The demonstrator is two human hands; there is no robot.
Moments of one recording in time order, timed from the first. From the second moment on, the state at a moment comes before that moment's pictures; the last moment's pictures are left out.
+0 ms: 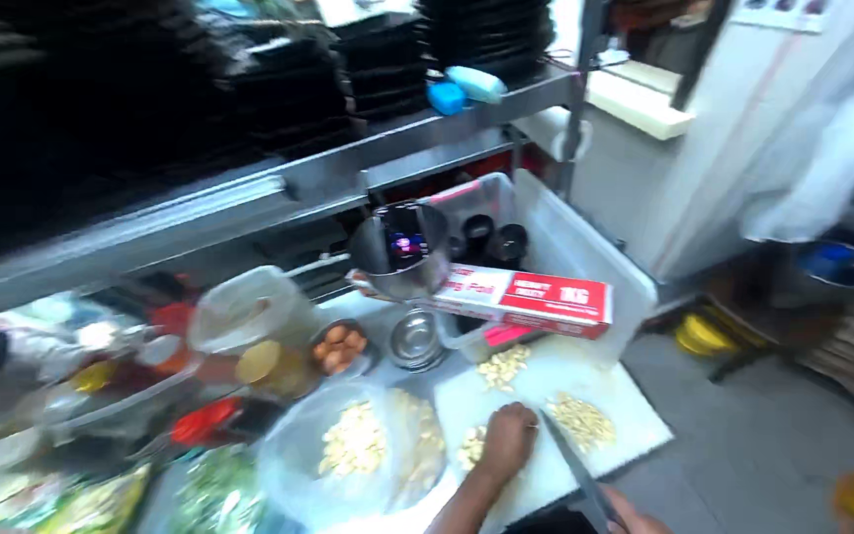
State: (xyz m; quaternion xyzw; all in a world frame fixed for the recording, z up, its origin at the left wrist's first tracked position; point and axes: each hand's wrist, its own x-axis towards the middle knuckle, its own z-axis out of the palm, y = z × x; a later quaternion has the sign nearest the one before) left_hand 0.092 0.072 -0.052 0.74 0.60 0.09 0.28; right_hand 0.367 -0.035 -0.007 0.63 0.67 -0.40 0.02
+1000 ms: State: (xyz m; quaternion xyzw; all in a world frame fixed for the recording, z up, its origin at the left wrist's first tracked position) left_hand 0.060 0.108 -0.043 0.77 0.59 -0.01 0.25; right_hand 0.305 -0.065 0.009 0.69 0.61 -0.37 0.01
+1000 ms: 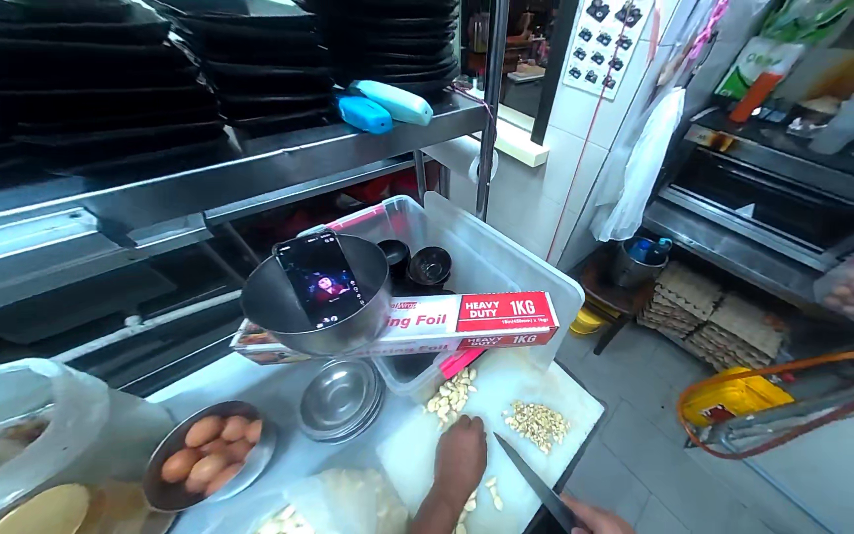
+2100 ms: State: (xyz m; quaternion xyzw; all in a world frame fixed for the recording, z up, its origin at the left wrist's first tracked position) left_hand 0.063 0.076 -0.056 0.81 0.49 0.05 0.31; right_hand 0.317 -0.045 -0.005 0.66 0.65 -0.37 0.03
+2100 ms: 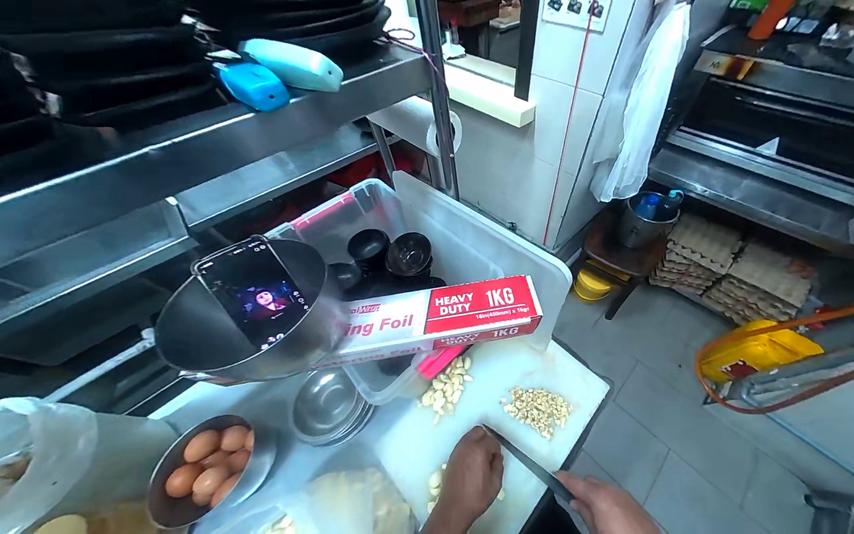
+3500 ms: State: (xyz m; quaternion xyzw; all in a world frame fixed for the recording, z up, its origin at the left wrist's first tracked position) left_hand 0.036 0.119 -0.033 0.69 0.69 0.00 0.20; right_hand 0.312 -0.056 0.000 0.69 0.62 -0.38 0.01
